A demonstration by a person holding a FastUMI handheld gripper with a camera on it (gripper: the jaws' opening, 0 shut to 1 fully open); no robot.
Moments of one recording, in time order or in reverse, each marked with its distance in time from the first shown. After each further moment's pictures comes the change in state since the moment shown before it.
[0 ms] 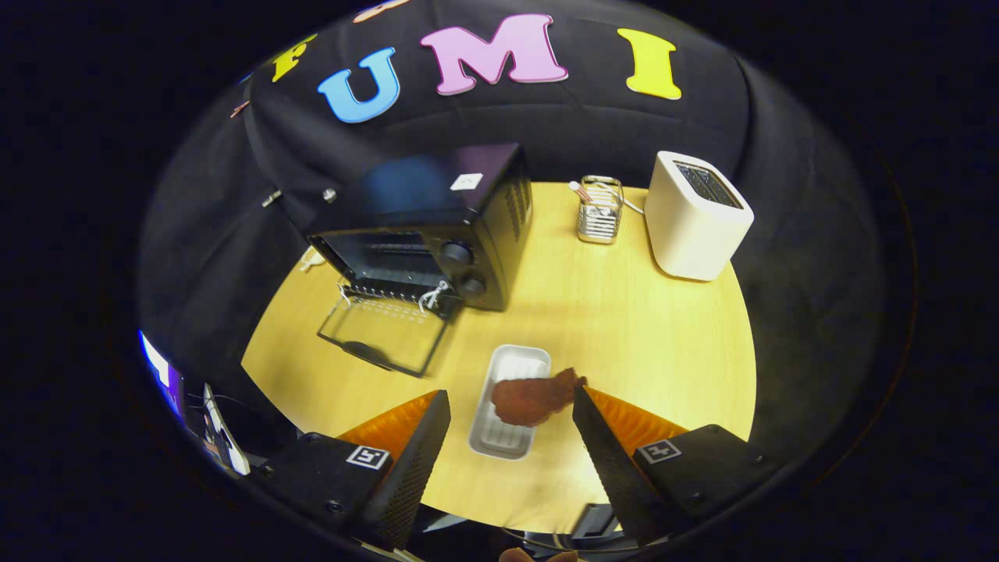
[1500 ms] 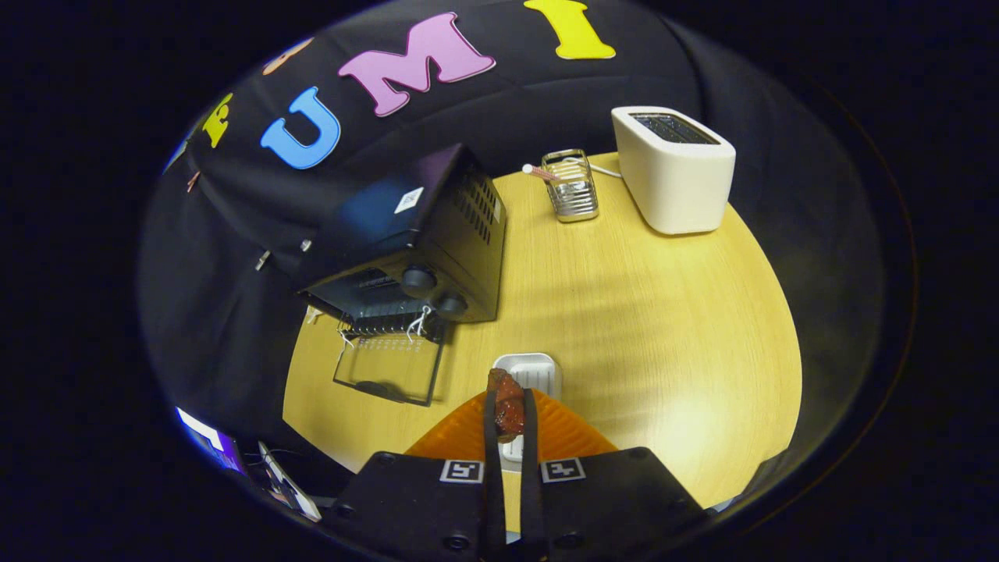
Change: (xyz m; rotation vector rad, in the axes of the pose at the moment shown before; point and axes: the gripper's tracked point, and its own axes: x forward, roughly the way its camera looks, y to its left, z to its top) arm 0.016 0.008 0.018 0.278 -0.099 0.050
